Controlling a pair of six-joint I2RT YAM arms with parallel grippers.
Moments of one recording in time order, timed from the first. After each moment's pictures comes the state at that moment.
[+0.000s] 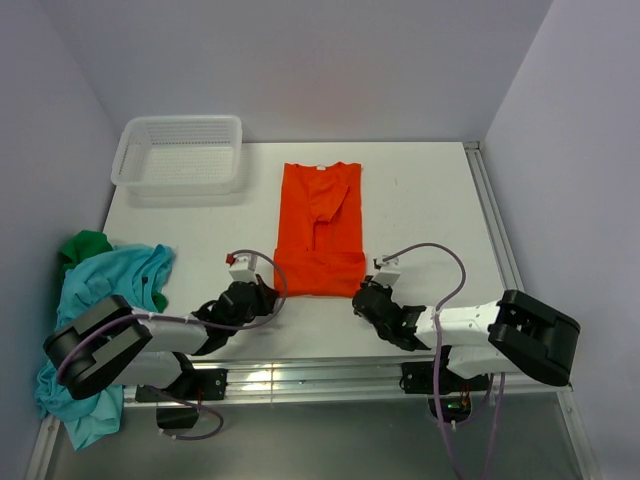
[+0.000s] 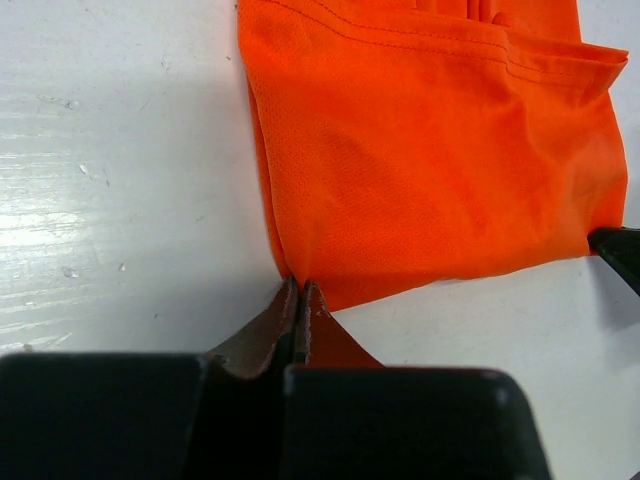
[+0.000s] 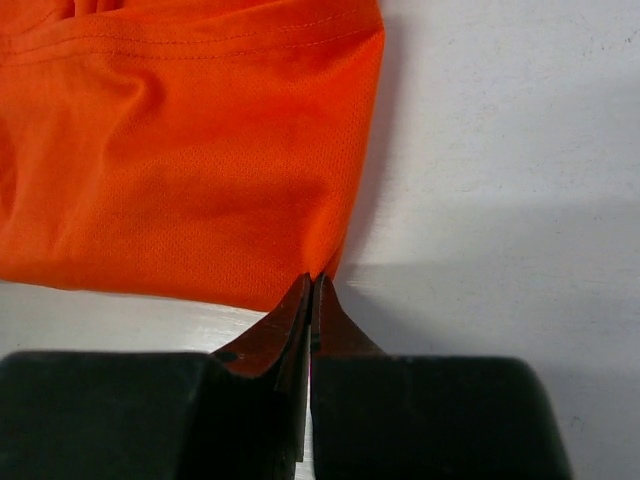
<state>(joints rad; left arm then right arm) -0.85 1.32 0.15 0.68 -0.31 -0.74 1.02 1.24 0.23 0.29 0.67 0.85</state>
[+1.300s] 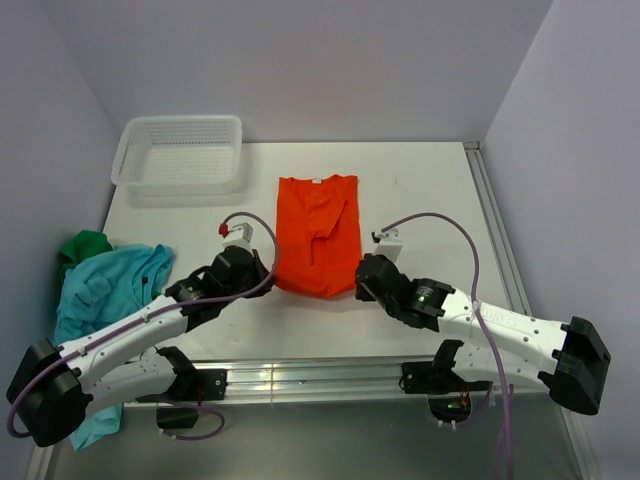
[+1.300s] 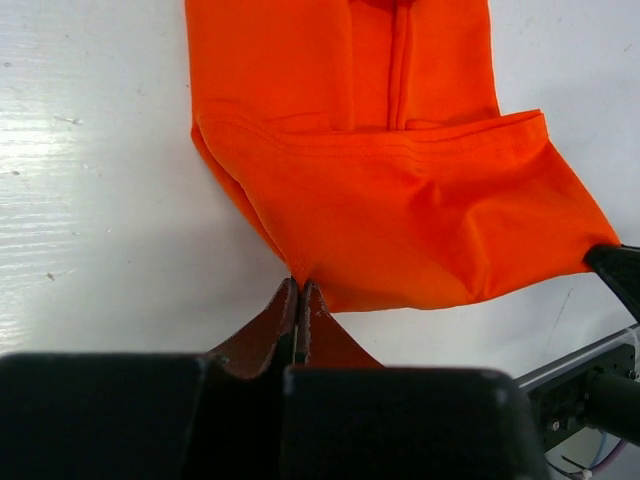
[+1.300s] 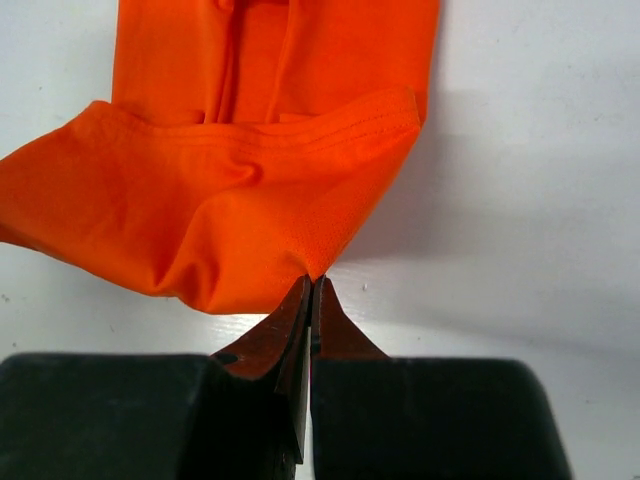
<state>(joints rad) -0.79 0.99 0.56 -0.21 -0.20 -0.84 0.98 0.99 0.63 -0.41 0.52 0.80</state>
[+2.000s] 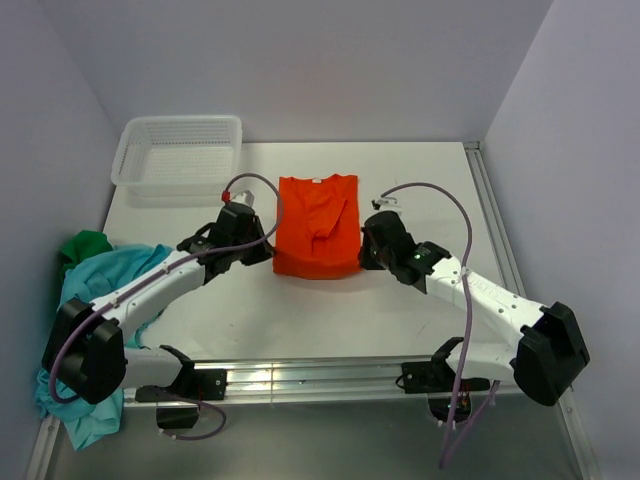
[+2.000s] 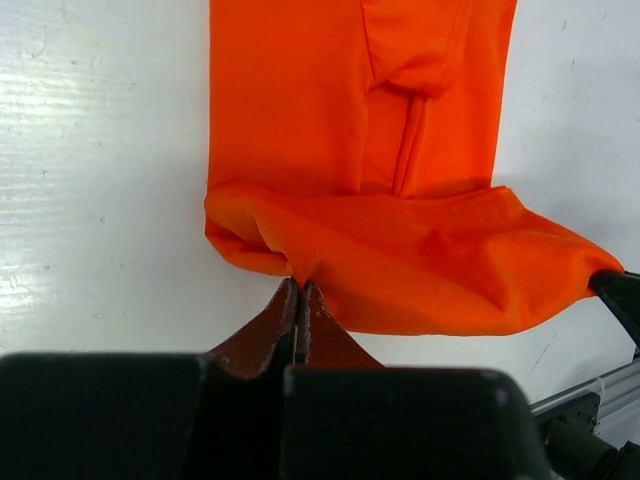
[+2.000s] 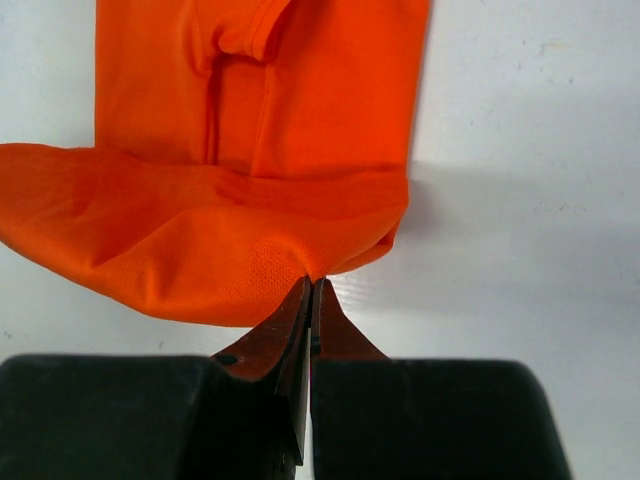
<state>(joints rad) -0.57 1.28 0.85 -0.31 -0.03 -0.77 0.66 1.17 0.80 -0.40 0.22 0.59</state>
